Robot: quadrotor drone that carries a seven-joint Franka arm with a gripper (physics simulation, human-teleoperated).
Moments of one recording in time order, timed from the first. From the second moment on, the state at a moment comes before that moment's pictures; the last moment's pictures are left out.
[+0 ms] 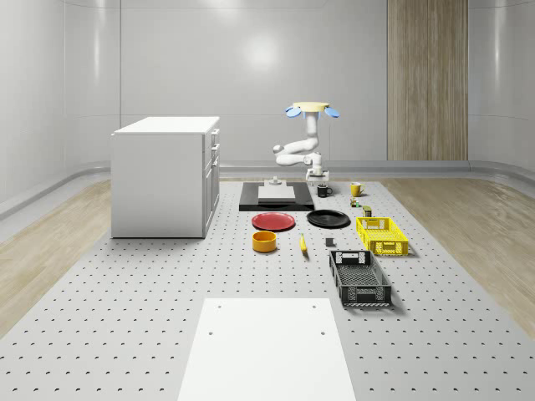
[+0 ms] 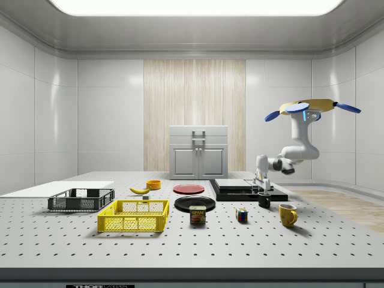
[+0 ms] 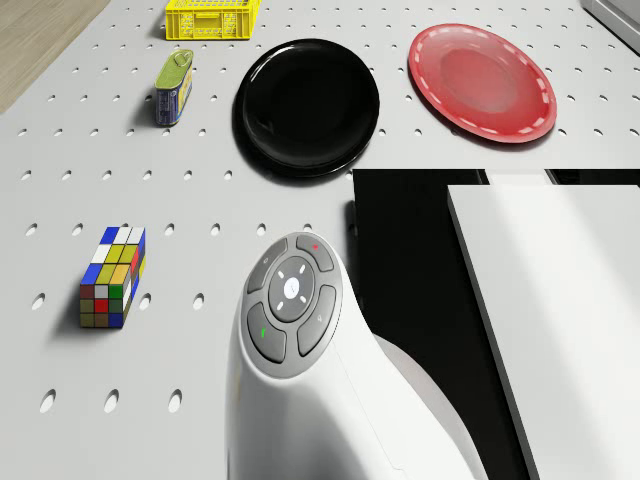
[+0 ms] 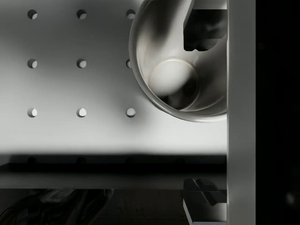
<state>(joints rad) -1.15 -1.28 1.16 -2.85 -2.04 1.41 1.66</state>
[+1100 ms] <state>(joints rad) -1.18 -1.31 1.18 -2.85 -2.01 1.43 1.69</state>
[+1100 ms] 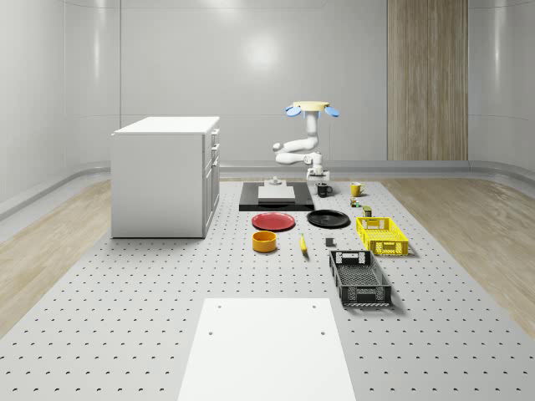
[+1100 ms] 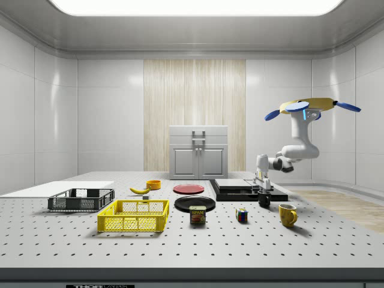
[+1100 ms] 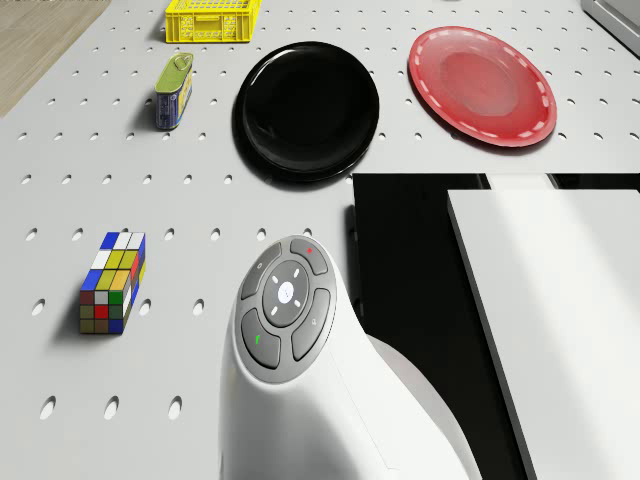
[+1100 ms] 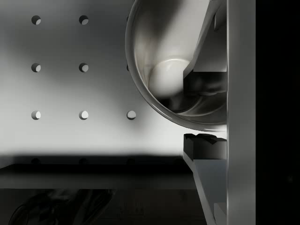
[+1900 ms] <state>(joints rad) -1.19 -1.34 1.26 -2.87 -1.93 1.43 1.71</state>
